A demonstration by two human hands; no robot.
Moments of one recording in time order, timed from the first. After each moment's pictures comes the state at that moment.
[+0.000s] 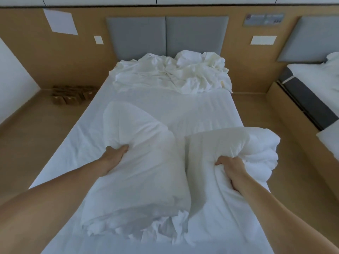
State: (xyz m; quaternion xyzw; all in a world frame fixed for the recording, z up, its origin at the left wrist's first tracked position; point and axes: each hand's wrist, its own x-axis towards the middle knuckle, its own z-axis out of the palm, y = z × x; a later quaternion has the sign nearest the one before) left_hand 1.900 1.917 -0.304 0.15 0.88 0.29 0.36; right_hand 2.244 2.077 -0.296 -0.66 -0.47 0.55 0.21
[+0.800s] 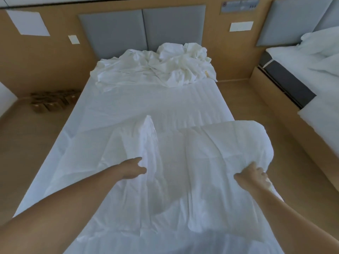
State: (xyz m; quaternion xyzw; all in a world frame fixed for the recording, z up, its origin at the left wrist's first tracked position) left_hand 1.954 1.938 -0.327 0.42 0.82 -0.03 0.40; right_hand 2.329 2.059 -0.350 -0.79 -0.56 0.26 -0.04
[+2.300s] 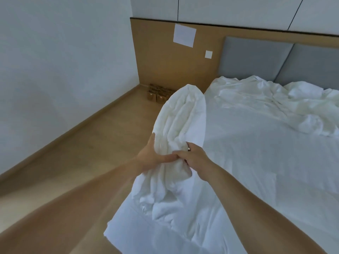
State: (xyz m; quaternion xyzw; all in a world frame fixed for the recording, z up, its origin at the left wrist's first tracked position) left_hand 1.596 1.588 -0.231 0.23 0.80 0.45 0.31; right_hand 1.698 1.735 -0.236 -0.29 -0.70 0.65 0.01
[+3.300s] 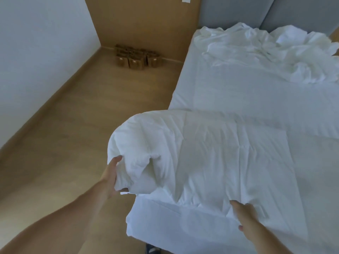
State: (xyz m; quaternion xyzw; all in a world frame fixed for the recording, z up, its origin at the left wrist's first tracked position) left_hand 1.420 1.461 -0.405 -0.18 0.68 0.52 0.48; right_hand 1.783 1.670 -0.467 -0.76 -0.43 0.48 0.02
